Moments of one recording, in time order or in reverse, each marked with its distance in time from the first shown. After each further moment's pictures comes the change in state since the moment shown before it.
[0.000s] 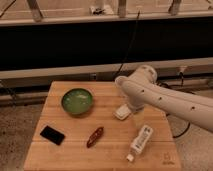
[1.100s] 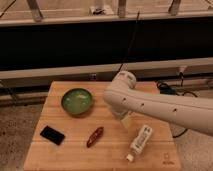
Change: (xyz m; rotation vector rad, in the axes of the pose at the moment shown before) arm -0.082 -0.005 -0.002 0.045 -0.011 -0.358
